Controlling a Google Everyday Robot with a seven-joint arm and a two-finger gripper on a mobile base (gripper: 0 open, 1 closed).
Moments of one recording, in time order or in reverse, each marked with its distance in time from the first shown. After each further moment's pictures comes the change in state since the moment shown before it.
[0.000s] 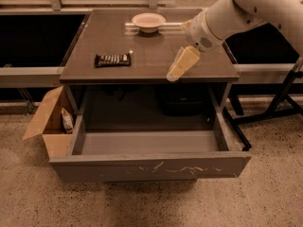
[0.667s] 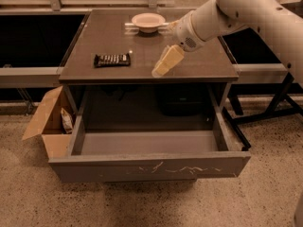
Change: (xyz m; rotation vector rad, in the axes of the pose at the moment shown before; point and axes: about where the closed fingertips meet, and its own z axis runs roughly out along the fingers) arm -0.027 -0.011 0.040 -0.017 -0.097 0.019
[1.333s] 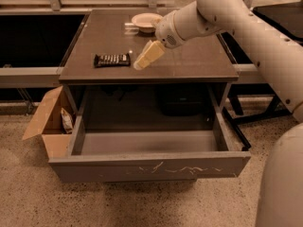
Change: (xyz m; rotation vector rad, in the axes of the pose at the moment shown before) arm -0.036 -0.022 0.050 0.004 -0.136 0.007
